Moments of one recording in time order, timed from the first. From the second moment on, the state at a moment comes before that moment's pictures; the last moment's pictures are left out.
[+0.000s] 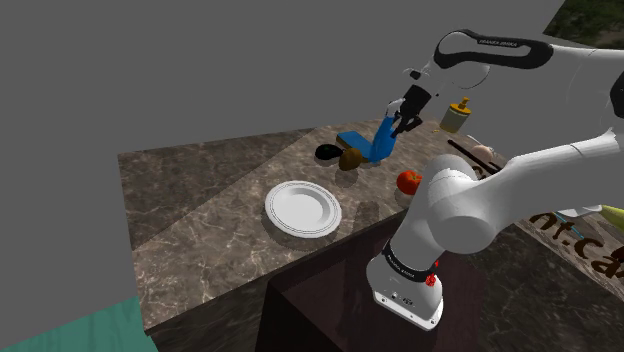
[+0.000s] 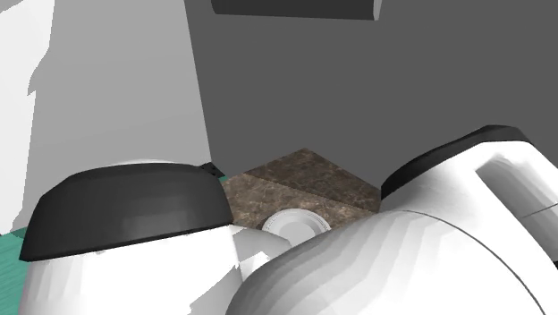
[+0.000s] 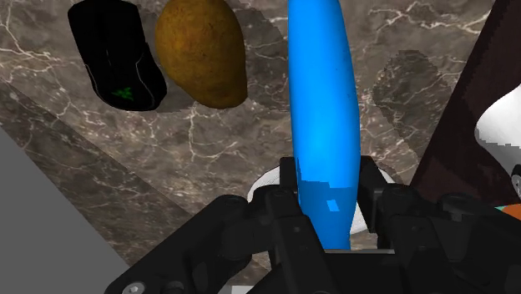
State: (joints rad) arm 0.35 -0.85 -1.25 -2.29 -0.36 1.73 -1.82
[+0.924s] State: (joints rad) arm 0.41 -0.84 -1.41 -2.38 -0.44 1.90 -1.85
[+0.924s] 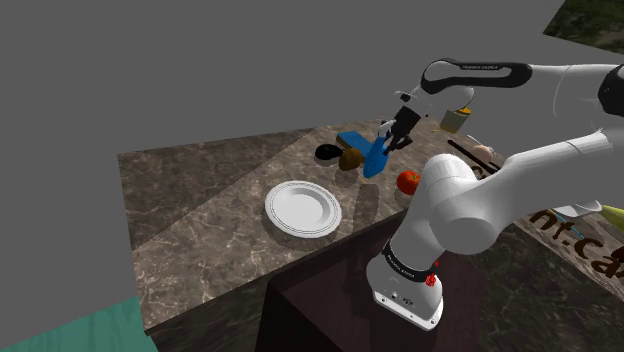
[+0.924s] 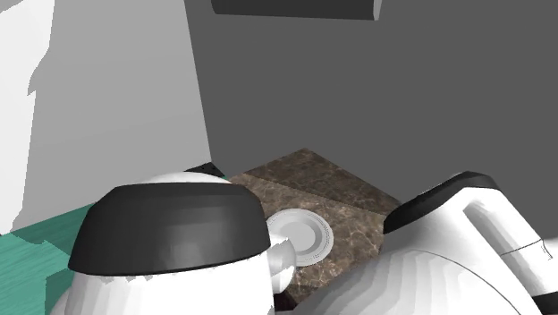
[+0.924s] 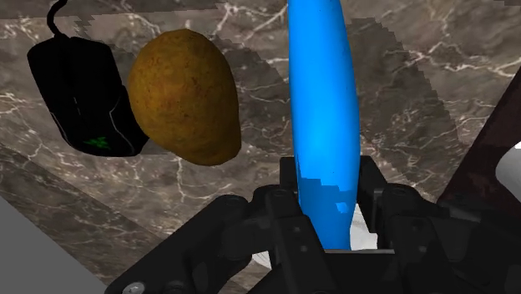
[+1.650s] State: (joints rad) arm 0.44 -0.83 -1.48 -2.40 -0.47 1.96 -1.86
